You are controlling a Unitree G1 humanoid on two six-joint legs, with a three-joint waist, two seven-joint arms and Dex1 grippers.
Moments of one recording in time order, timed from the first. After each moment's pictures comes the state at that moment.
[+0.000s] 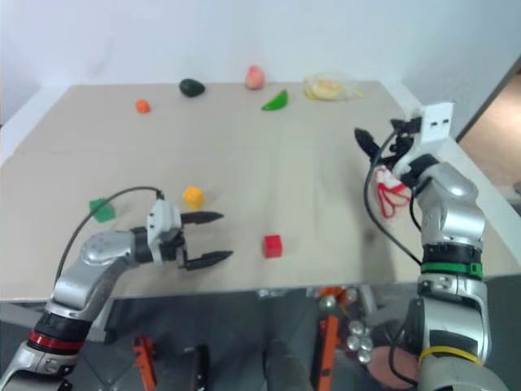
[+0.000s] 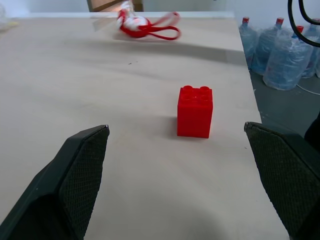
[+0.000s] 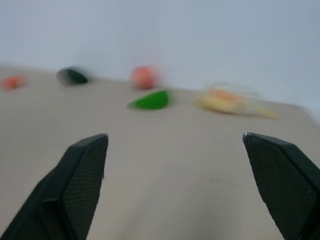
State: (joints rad) left arm -0.30 0.49 -0.11 -0.14 -0.39 0.20 -1.03; right arm -0.62 -0.72 -0.19 0.29 0.40 0.29 0.81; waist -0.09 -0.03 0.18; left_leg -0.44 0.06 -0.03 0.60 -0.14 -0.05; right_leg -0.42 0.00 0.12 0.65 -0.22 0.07
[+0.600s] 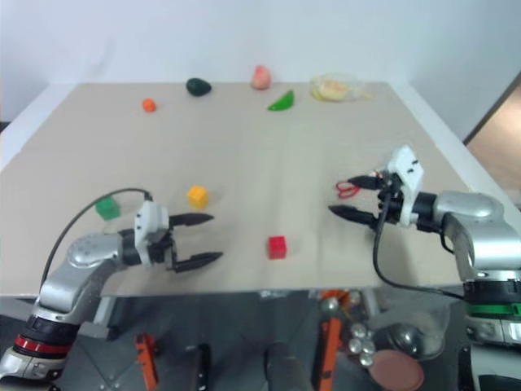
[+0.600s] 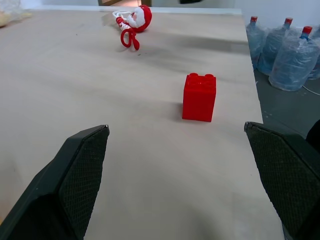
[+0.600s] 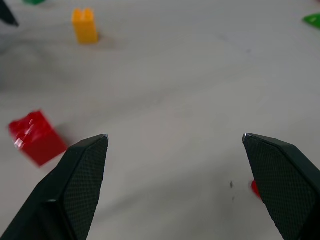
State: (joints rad) left arm -0.26 0.54 -0.07 -0.15 -0.43 0.21 -1.06; right arm -0.45 -0.93 -0.11 0.10 0.43 0.44 1.19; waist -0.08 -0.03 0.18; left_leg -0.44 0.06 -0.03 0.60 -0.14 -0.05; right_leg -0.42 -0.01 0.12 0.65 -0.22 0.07
